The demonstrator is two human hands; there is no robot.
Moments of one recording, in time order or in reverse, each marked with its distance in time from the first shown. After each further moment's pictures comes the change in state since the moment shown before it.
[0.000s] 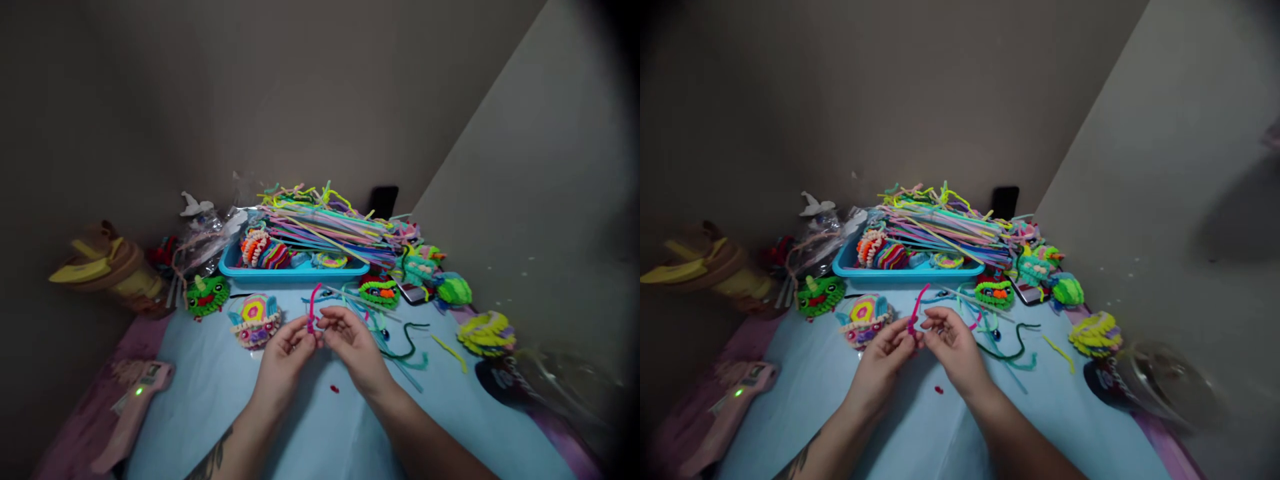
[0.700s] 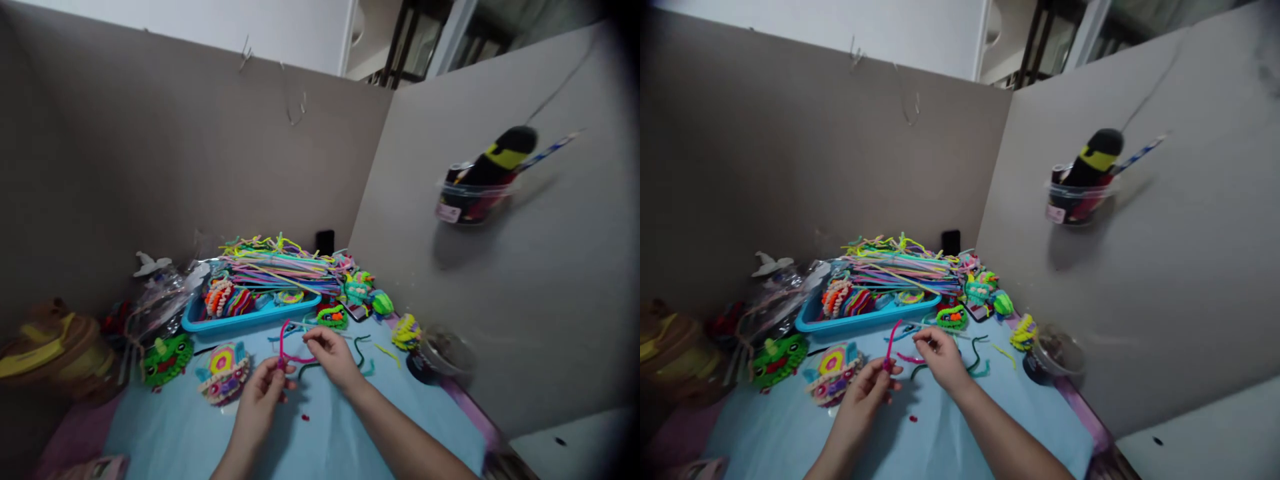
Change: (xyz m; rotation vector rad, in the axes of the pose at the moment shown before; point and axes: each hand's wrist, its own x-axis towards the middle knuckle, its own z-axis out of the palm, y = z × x) left_hand 0.005 0.007 -0.005 0.213 -0.167 0.056; right_hand 0.011 -0.029 -0.021 -0.478 0.183 -0.318
